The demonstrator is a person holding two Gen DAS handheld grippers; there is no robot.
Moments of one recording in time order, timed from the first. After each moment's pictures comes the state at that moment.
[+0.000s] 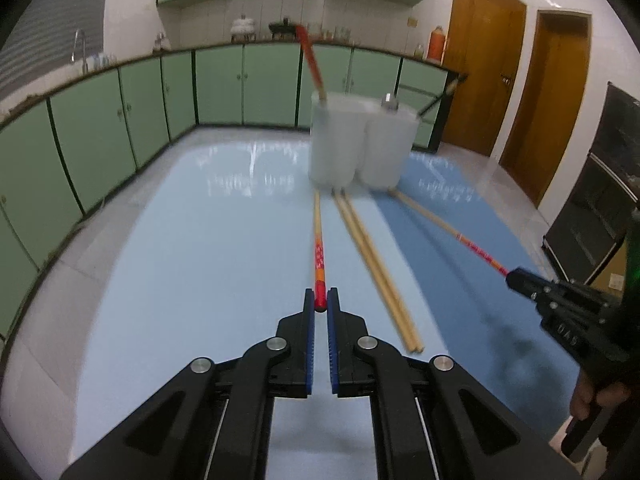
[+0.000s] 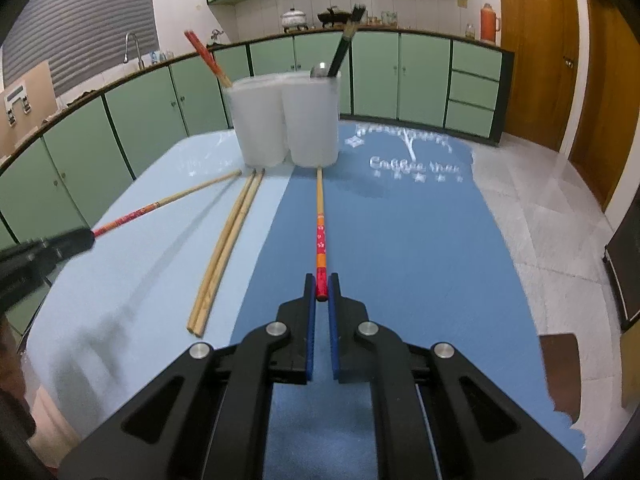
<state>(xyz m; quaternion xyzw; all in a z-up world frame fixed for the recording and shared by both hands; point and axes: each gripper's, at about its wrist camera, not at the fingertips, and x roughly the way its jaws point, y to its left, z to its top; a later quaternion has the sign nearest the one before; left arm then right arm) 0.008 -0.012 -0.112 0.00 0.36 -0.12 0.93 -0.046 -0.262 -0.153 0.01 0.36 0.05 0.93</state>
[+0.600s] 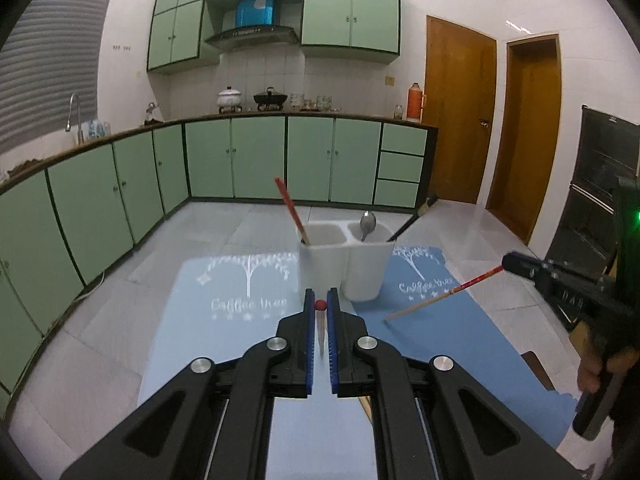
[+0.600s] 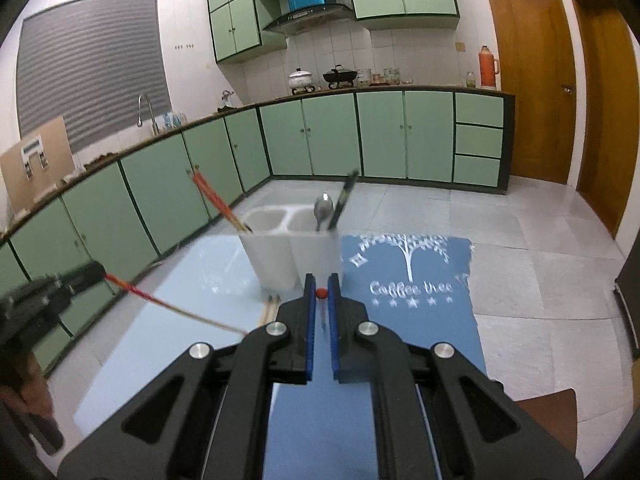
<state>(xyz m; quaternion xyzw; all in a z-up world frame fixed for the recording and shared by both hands) 0.030 -0.024 -0.013 0.02 0.25 -0.14 0.96 -0.008 -0.288 -0.030 0.05 0.27 0.07 0.96</state>
